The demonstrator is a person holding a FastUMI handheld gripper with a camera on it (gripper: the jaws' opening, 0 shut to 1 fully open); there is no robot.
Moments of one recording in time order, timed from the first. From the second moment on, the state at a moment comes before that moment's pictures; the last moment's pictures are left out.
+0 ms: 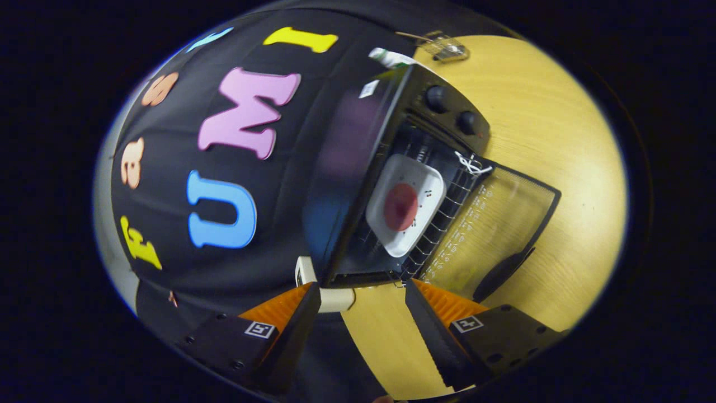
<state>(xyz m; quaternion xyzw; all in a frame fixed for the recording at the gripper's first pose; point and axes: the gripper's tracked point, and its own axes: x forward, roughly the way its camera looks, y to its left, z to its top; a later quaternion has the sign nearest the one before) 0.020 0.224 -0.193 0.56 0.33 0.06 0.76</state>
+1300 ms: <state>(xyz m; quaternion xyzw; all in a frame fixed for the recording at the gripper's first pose) -0.057 0.182 -0.326 0.01 0.40 0.13 0.91</state>
